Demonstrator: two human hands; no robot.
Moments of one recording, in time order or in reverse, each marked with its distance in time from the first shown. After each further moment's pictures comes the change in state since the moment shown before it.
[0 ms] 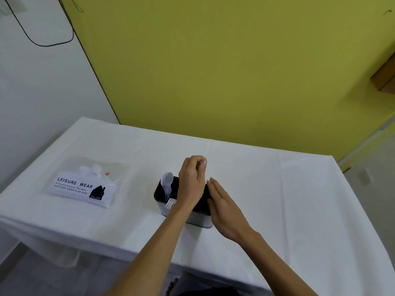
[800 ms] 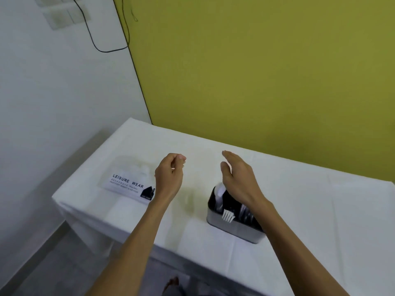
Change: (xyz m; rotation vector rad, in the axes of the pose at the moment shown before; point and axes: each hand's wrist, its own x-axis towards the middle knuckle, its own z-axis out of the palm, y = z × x) left_hand 0.047 -0.063 -0.183 -0.086 0.153 -0.340; right_hand 0.102 -0.141 -0.013 0.093 0.144 -0.020
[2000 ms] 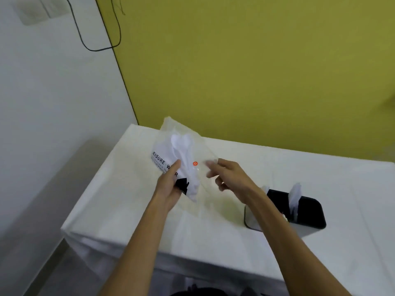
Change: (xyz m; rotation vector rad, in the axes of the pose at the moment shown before) left_hand 0.093 -0.079 -0.091 -0.847 -0.382 -0.730; right_hand 0.059 -0.082 0.114 0.686 -0.145 0.444
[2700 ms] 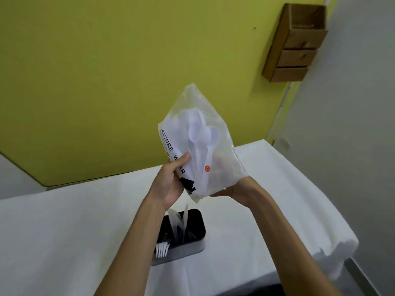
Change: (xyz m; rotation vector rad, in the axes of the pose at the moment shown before) left_hand -0.045 -0.120 0.333 0.273 -0.677 -0.149; right_hand -0.134 0.032 -0.297 0.404 0.235 -0.180
